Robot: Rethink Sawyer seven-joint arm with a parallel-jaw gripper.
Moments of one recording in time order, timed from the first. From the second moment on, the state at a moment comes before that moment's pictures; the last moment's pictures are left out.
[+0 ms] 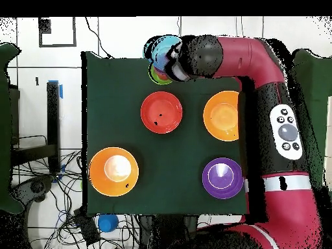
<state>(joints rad) -0.58 -0.56 0.63 1.11 -0.47 0.99 2.51</state>
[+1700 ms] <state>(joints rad) -0.58 -0.57 0.63 1.16 -0.47 0.96 2.51</state>
